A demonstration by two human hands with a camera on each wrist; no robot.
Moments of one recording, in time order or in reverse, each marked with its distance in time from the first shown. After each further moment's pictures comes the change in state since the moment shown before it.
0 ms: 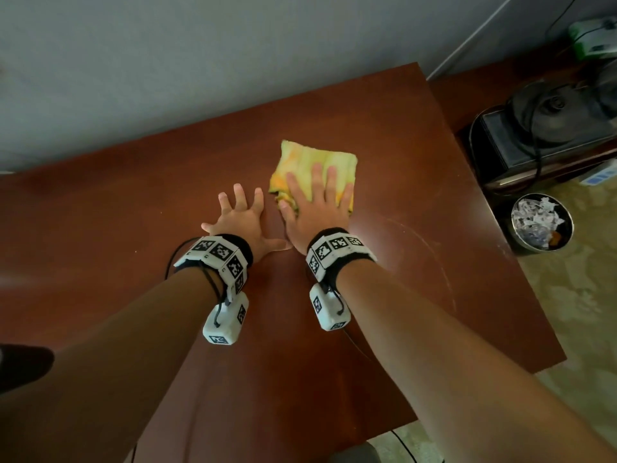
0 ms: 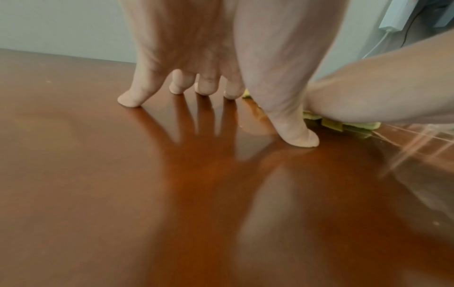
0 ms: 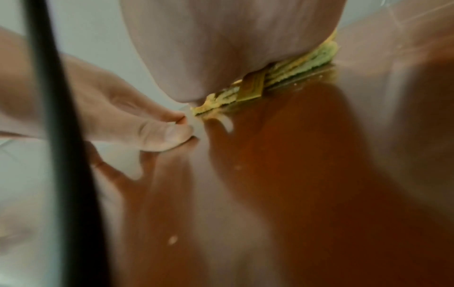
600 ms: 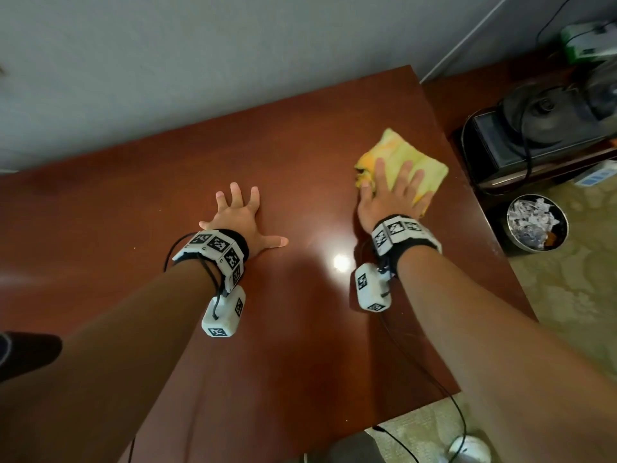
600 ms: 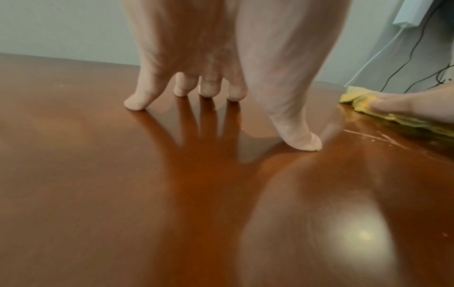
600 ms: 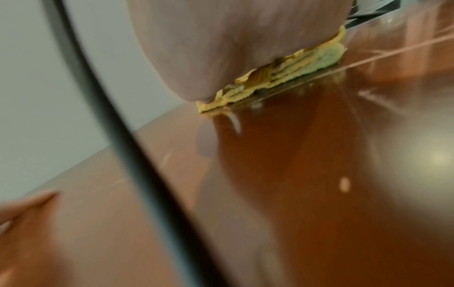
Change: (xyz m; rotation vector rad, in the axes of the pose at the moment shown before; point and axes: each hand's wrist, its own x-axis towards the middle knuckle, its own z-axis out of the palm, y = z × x) left_hand 0.000 0.000 -0.002 -0.024 -0.022 -0.012; right_hand -0.003 0.103 -0.037 0.088 -0.027 0.440
